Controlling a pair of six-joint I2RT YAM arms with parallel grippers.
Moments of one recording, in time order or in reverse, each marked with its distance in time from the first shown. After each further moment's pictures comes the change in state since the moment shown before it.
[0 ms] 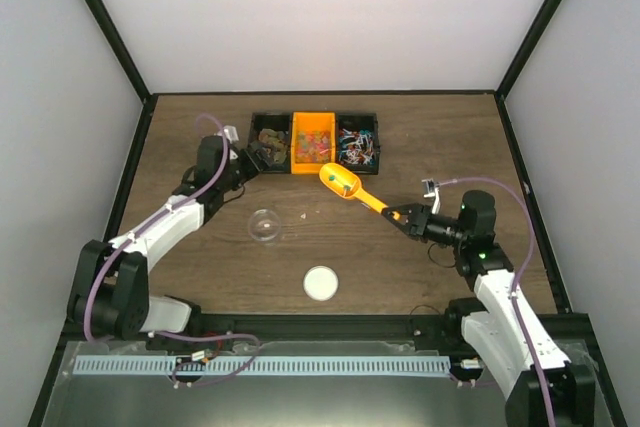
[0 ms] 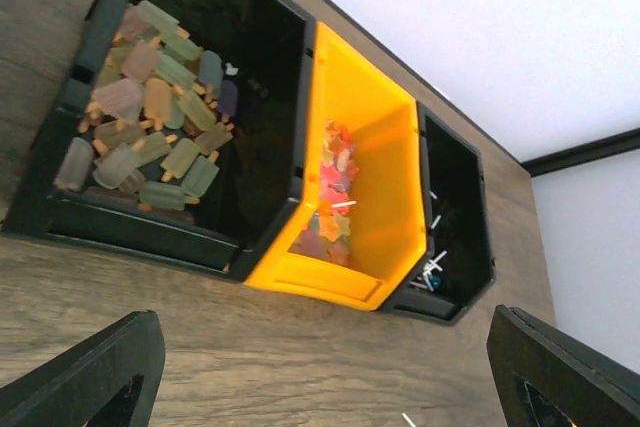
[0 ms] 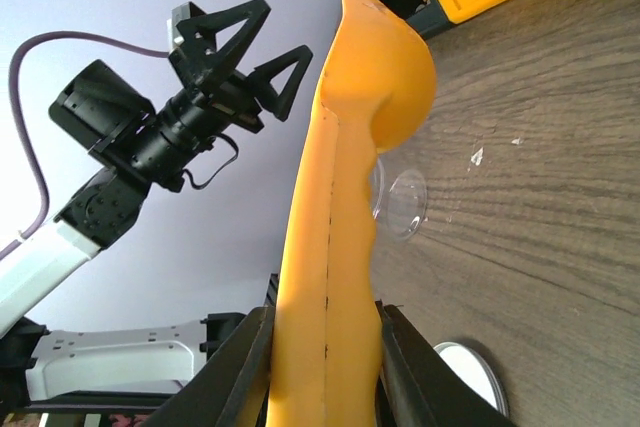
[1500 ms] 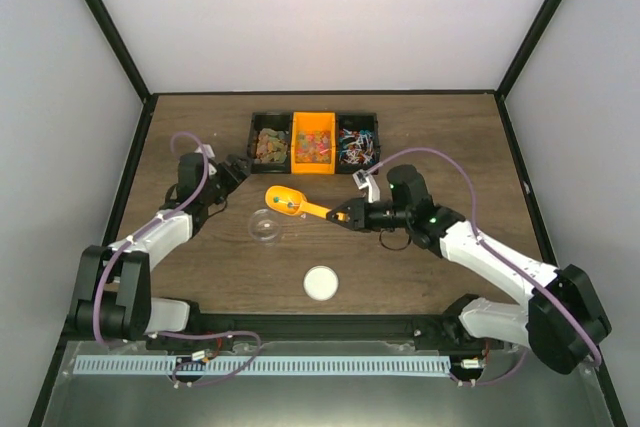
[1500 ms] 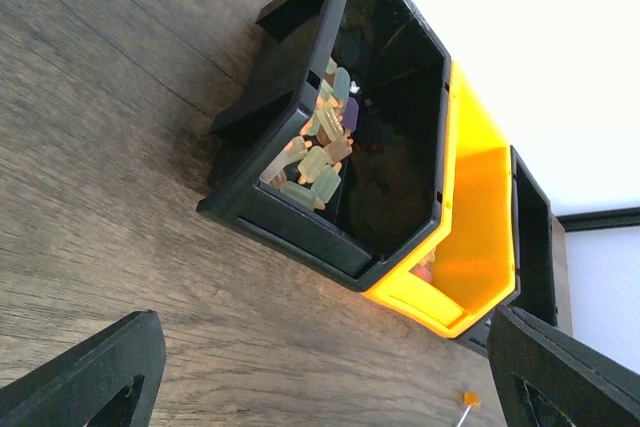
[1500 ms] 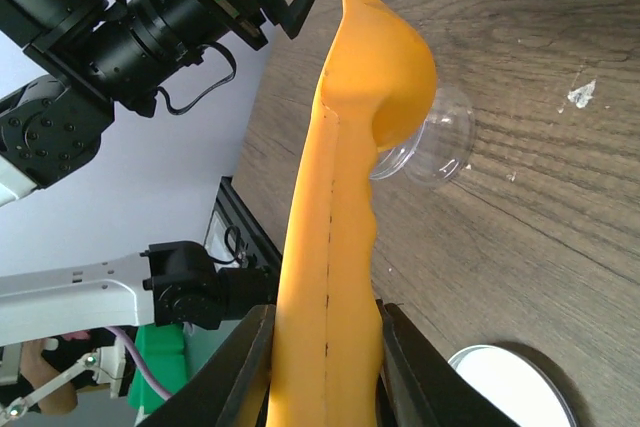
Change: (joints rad) left arm 0.184 -0.024 -0.199 0.133 0.060 -0.060; right arm 0.520 0.408 0.310 -0.076 0.307 -0.099
